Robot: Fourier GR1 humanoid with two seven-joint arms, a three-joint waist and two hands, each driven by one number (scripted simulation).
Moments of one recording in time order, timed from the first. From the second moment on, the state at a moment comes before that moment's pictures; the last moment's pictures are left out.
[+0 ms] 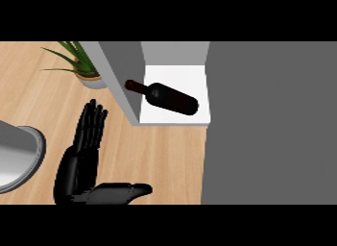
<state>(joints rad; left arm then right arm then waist) -0.07 0.39 -0.58 -1.80 0.37 0.62 -0.28 0.44 -0.29 0.11 -2.38 -0.39 0.31 0.14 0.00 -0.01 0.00</state>
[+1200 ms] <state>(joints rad) 0.27 0.63 -0.29 -1.96 0.59 0.16 -0.41 0.34 -0.40 0.24 -2.38 -0.39 0.46 0.22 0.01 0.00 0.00</state>
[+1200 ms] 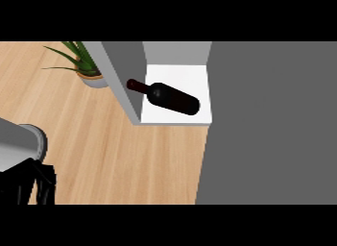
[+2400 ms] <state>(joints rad) 0.37 0.64 -0.09 -1.96 0.65 -0.06 -0.38 -0.53 -0.02 0.56 -2.13 -0.40 -0.04 0.61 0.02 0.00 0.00</state>
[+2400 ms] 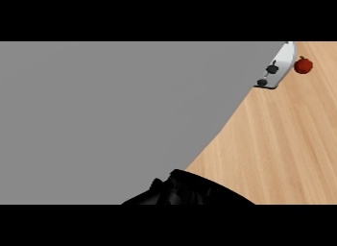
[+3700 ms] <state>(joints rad) 0.35 0.53 0.01 -1.92 0.58 -0.19 -0.31 -0.83 -0.01 0.35 -1.42 -0.58 -0.02 0.28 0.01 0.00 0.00</state>
